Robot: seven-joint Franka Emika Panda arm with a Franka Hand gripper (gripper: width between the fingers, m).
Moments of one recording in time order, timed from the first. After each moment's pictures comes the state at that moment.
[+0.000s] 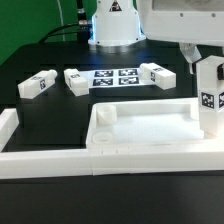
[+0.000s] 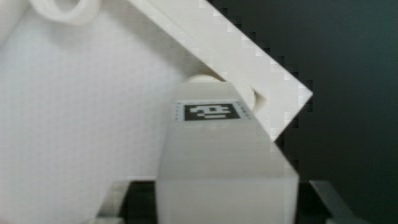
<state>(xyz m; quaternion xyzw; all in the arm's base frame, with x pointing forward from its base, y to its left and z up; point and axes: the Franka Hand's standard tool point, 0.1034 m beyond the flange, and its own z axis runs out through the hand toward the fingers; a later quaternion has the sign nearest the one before) 0.666 0.084 0.117 -0.87 0.49 0.04 0.07</state>
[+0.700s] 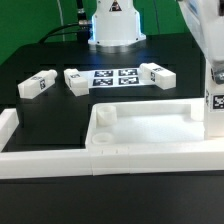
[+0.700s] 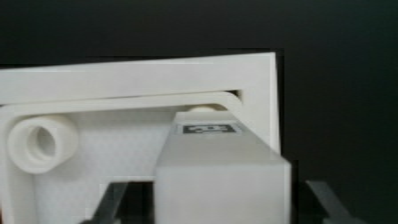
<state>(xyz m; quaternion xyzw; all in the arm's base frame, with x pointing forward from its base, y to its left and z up) 0.665 0.094 0.115 -0.66 0.74 0.07 0.10</state>
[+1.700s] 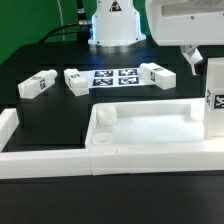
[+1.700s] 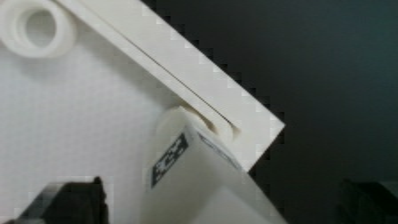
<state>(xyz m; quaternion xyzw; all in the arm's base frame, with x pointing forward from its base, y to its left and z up) 0.662 0.103 0.113 -0.94 0.32 0.00 0.09</state>
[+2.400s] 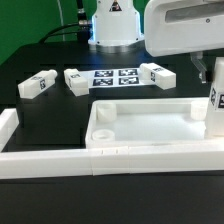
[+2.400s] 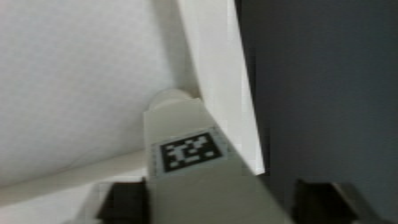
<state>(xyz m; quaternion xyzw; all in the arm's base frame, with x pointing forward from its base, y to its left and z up) 0.658 0.104 0.106 -0.98 0.18 -0.01 0.06</state>
